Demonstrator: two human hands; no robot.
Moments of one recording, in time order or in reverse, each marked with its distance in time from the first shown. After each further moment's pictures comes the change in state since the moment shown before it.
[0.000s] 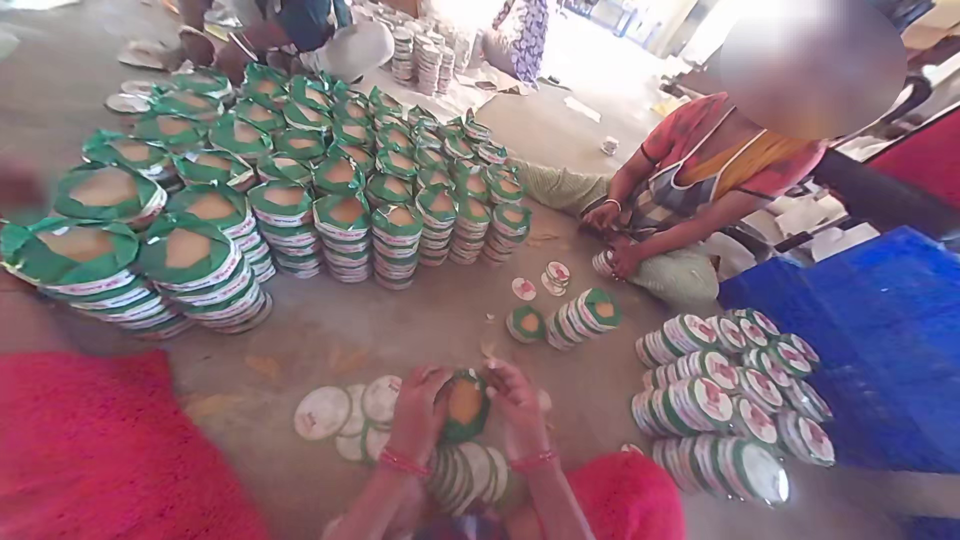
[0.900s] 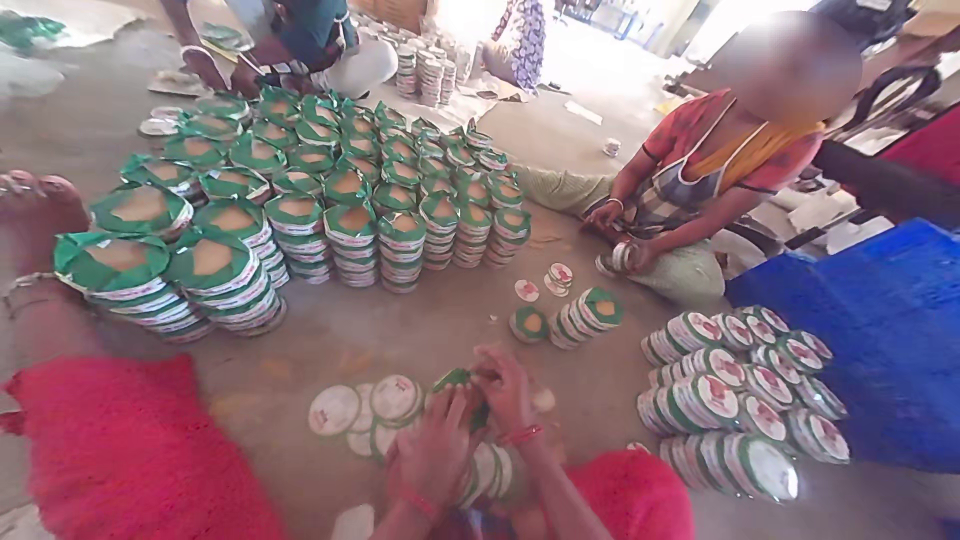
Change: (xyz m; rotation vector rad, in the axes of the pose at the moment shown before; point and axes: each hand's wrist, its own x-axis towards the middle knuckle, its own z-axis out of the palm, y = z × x) left_hand -0.046 0.024 0.010 0.562 -0.074 0.292; right_hand 0.023 -0.004 0.011 -0.573 -0.113 -0.192
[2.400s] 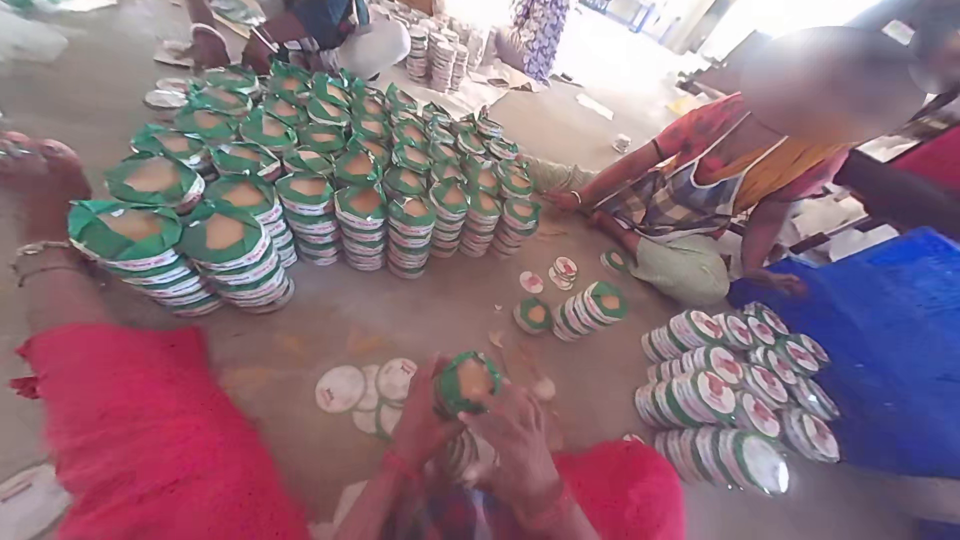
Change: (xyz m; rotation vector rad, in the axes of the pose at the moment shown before) left_hand -0.016 -0.049 0.018 -0.881 0.001 -0.304; right_hand -0.095 -0.003 -0.016 -0.709 -0.124 -0.417
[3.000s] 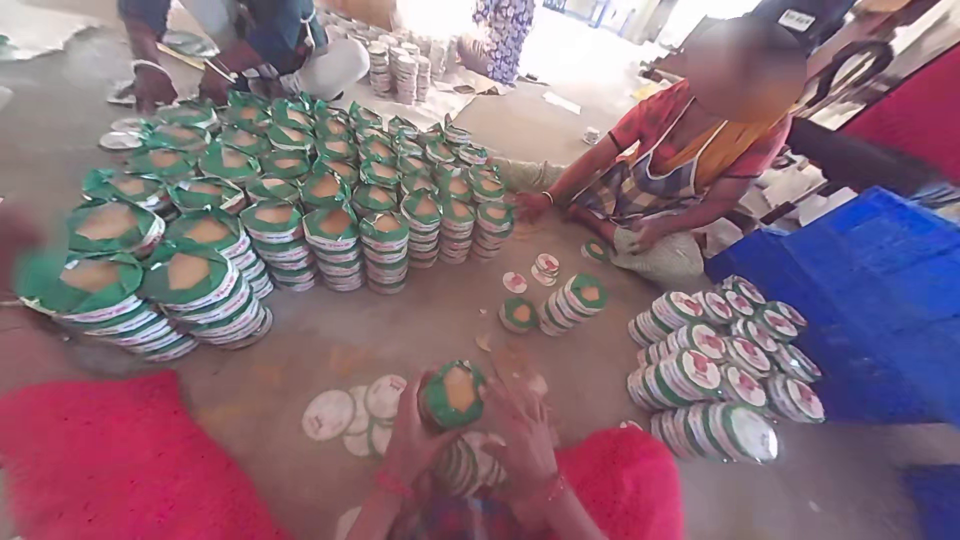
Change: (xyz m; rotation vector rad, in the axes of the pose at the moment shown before) left_hand -0.001 0.000 0.002 0.046 0.025 0.001; right_hand -0.004 0.022 0.008 -0.065 0.055 0.243
